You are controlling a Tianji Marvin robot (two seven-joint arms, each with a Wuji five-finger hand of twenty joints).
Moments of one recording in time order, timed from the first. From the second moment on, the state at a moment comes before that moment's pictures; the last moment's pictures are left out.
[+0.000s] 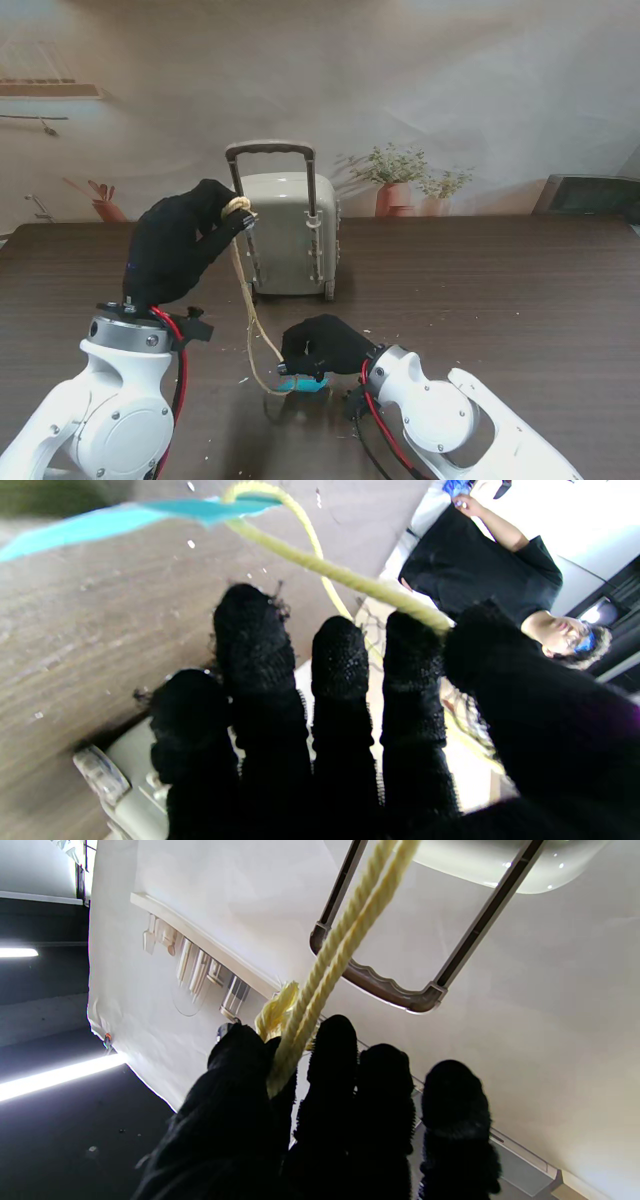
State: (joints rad) left arm 1.85 -1.15 -1.32 -2.31 0.84 0.10 0.32; right arm -1.59 -1.11 0.93 -1.82 -0.28 -0.05 0.12; left_hand 1.12 -0.21 0.04 -0.05 0.58 0.11 1.13 0.73 0.90 0.19 0.79 0.72 0.87 0.20 0.84 1.50 0.51 0.36 1.47 0.71; right_hand 0.50 -0.72 1.11 -0.27 0.99 -0.07 1.08 0.41 1.14 0.08 0.98 0.65 1.27 0.22 1.03 0.48 0.82 0.46 1.51 0.66
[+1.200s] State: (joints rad) left arm 1.56 -1.15 -1.29 -2.20 0.85 0.10 0.34; right arm -1.73 -1.18 1.11 -2.09 -0.29 -0.08 -0.25; left_hand 1.12 -0.21 0.04 -0.04 0.60 0.11 1.12 0.70 0.91 0.19 0.79 0.72 0.87 0.20 0.84 1.50 0.52 0.36 1.47 0.71; right_hand 0.52 -0.80 1.25 -0.30 1.01 0.00 1.09 0.53 1.15 0.12 1.03 0.71 1.27 0.17 1.17 0.51 0.91 0.47 1.57 0.69
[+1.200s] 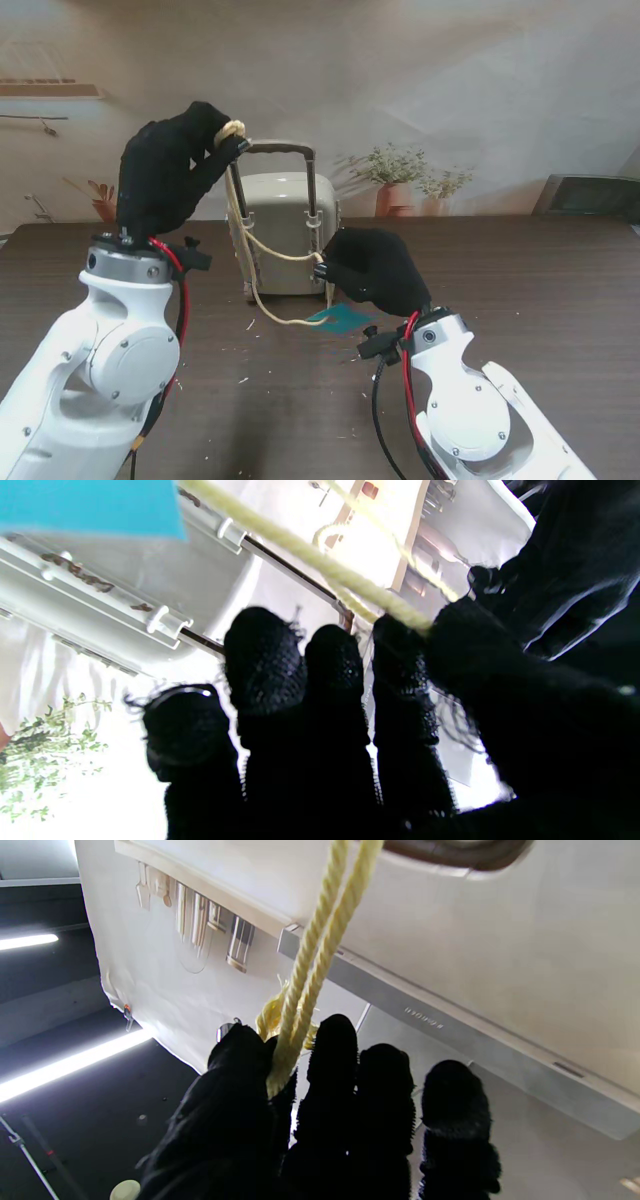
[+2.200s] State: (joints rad) left arm 0.99 -1.16 -1.04 -1.79 0.87 0.23 0.18; right arm -1.67 -1.19 1.13 -2.12 -0.29 -0.07 -0.24; left_hand 1.12 -0.21 0.04 -0.04 0.60 0.11 1.12 0.67 0.91 0.19 0.79 0.72 0.87 0.20 0.84 1.50 0.53 0.36 1.47 0.71; right_hand 0.52 -0.80 1.25 -0.30 1.01 0.00 1.09 0.54 1.15 0.12 1.03 0.71 1.27 0.17 1.17 0.51 0.91 0.47 1.57 0.69
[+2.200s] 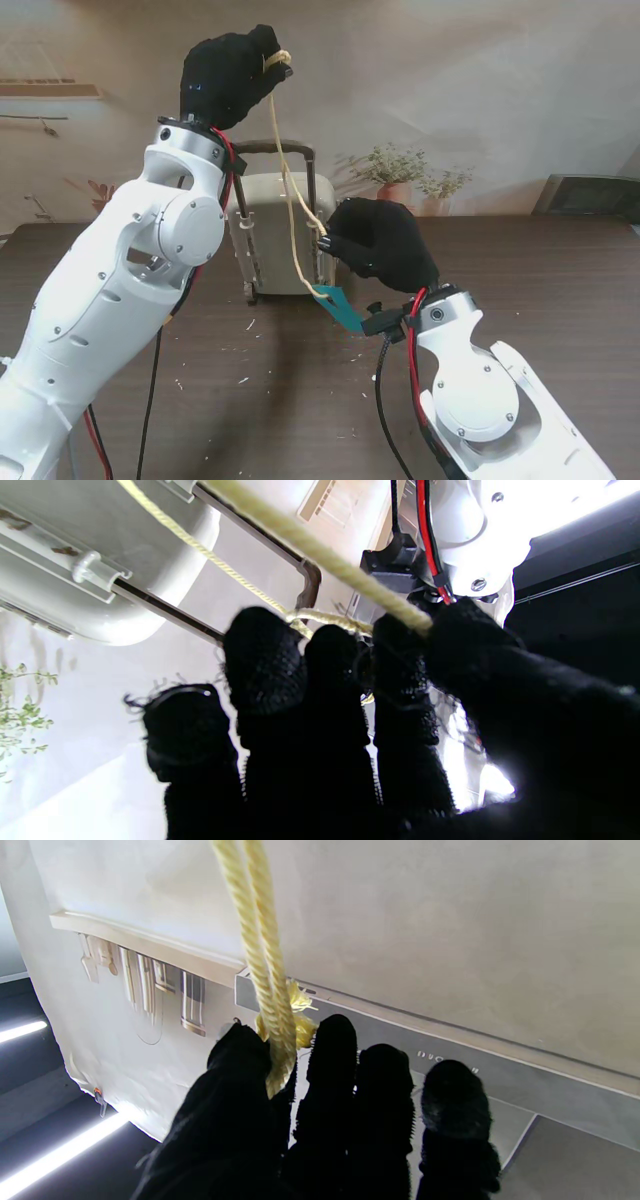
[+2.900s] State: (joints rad) left arm 0.89 -1.15 -1.00 -1.68 0.95 0.25 0.12; right arm -1.55 -1.21 1.08 -2.12 -0.28 -0.03 -0.28; left_hand 1.12 -0.21 0.04 -0.04 0.60 0.11 1.12 0.65 0.91 0.19 0.79 0.72 0.87 0.20 0.84 1.50 0.53 0.36 1.47 0.71; right_hand 0.52 -0.79 1.25 -0.30 0.99 0.00 1.09 0.54 1.14 0.12 1.03 0.71 1.27 0.17 1.17 0.51 0.91 0.47 1.57 0.69
